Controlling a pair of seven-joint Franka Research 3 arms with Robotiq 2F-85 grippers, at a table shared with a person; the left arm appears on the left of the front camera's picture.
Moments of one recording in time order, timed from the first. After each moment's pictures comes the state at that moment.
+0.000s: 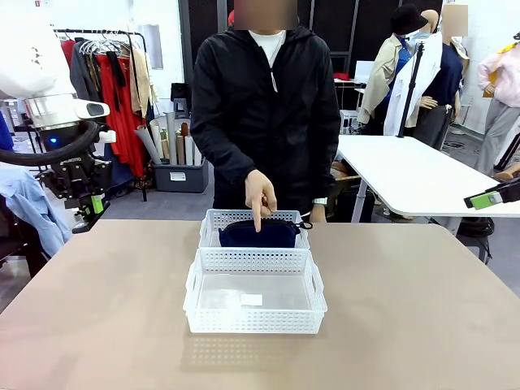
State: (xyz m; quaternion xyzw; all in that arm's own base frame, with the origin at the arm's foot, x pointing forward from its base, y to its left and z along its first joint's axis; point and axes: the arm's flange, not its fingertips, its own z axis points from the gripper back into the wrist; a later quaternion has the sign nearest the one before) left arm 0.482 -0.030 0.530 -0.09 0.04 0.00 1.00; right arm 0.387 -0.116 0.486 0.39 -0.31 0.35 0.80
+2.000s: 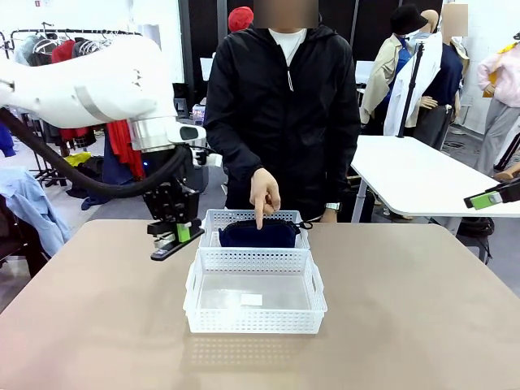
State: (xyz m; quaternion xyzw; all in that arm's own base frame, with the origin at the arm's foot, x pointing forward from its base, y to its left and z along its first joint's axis) left arm 0.448 -0.229 0.494 -0.11 0.07 -0.32 0.94; right arm 0.388 -0.116 0.486 0.39 -0.31 0.35 0.80
